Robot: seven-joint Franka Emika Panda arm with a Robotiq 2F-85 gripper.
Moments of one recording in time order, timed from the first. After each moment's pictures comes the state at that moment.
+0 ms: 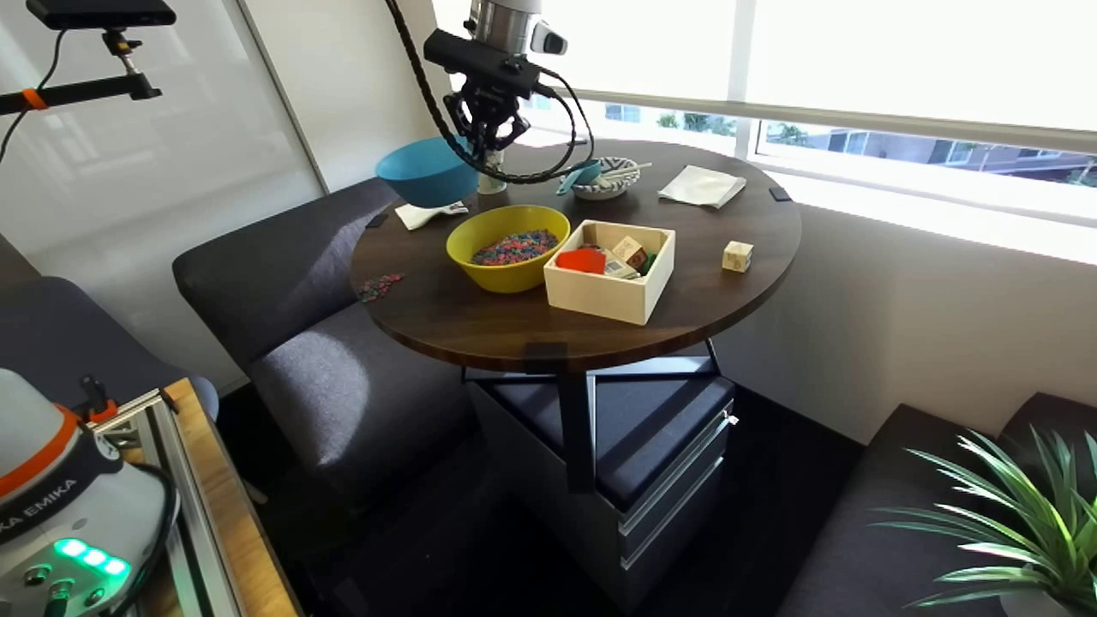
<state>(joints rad) -0.12 0.37 0.03 -1.62 0.30 1.75 -0.75</state>
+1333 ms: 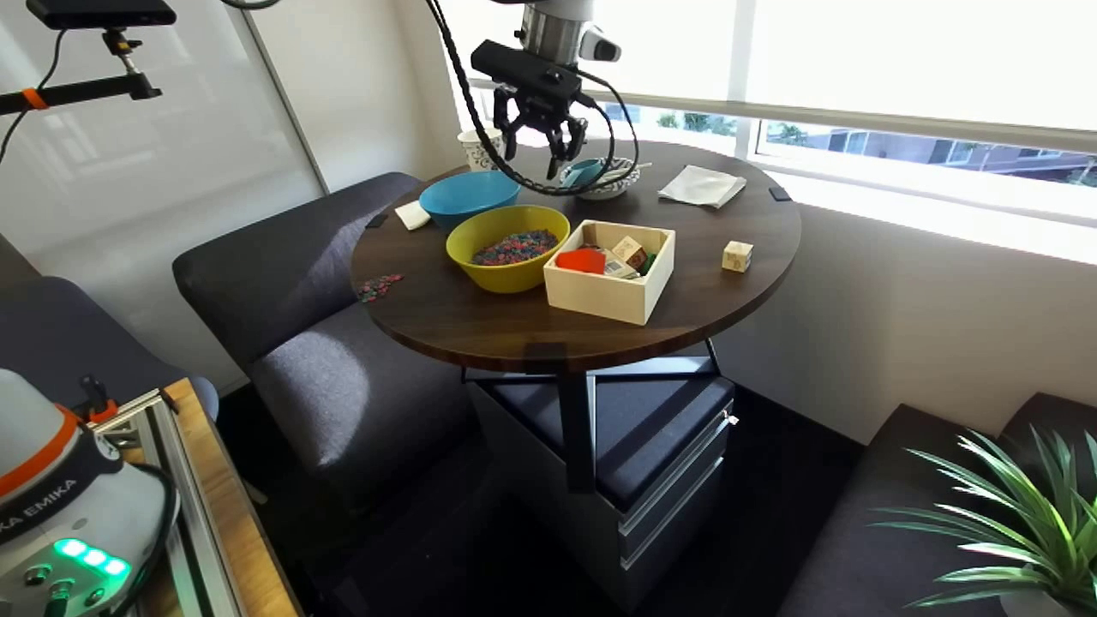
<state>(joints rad) -0.19 0.49 0.02 -1.47 0.29 1.81 -0.61</state>
